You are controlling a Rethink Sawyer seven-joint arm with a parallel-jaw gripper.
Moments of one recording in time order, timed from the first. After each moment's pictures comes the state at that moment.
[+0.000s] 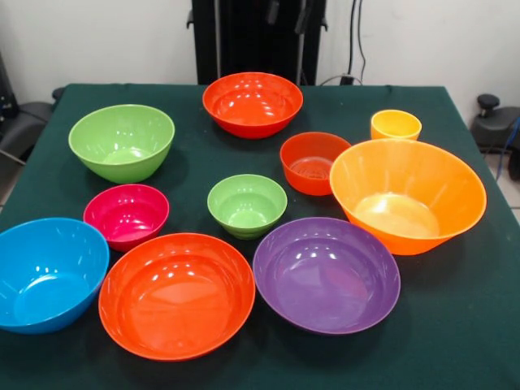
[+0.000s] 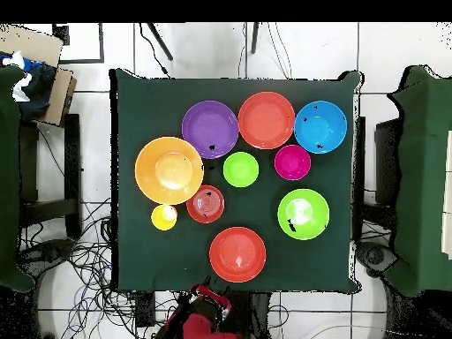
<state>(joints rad) 0.18 -0.74 -0.44 2.38 -0.30 -0.31 2.44</state>
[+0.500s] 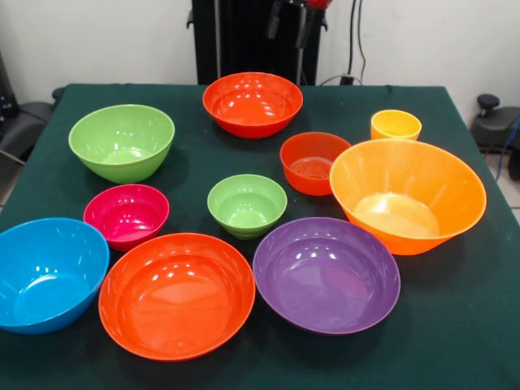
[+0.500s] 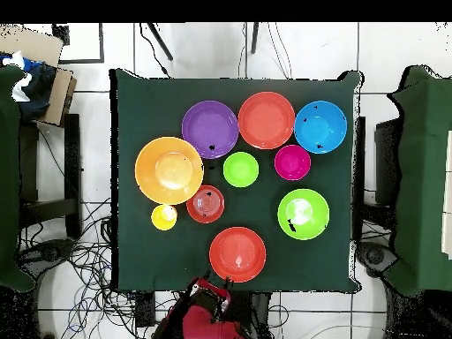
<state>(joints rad) 0.20 -0.64 -0.44 2.32 -0.30 -0.36 2.44</state>
